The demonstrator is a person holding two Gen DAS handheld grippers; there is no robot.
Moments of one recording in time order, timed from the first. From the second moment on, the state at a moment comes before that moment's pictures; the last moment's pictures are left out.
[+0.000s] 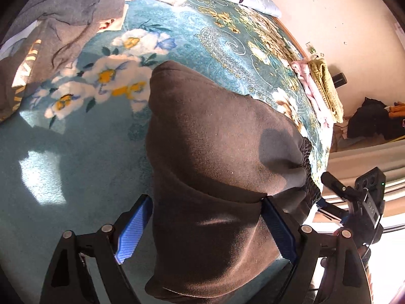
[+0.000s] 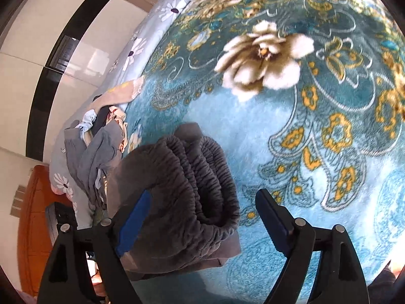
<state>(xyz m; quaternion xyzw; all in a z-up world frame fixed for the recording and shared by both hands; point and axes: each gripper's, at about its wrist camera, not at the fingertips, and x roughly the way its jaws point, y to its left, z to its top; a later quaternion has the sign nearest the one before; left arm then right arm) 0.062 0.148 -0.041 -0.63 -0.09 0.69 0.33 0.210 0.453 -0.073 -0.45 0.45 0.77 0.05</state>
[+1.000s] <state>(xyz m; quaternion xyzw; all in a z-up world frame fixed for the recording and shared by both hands) 0.058 0.142 -0.051 -0.61 -0.14 0.70 0.35 0.189 0.412 -0.081 -0.49 0.49 0.72 0.02</state>
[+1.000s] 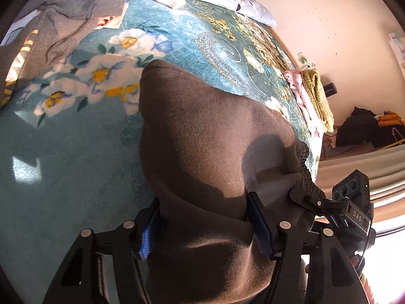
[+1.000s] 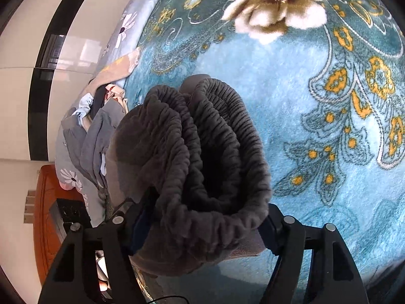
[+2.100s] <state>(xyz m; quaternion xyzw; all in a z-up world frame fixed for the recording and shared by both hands) 0.117 -0.295 0.012 -0.51 -0.28 0.81 0.09 0.034 -0.032 -0.030 -0.66 0.17 0.68 -0.28</state>
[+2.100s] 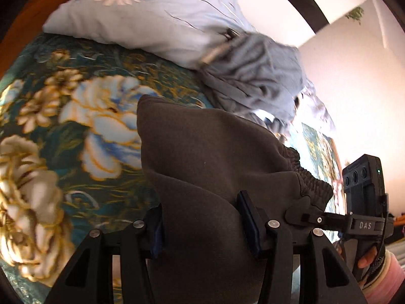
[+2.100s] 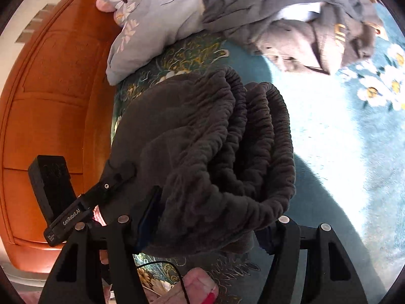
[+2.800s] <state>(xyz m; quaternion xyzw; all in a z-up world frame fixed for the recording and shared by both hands) 0.099 -0.316 0.001 -0.44 -0.25 0.86 0.09 0.031 -0.068 -0.045 -0.59 0.10 0.76 -0.27</state>
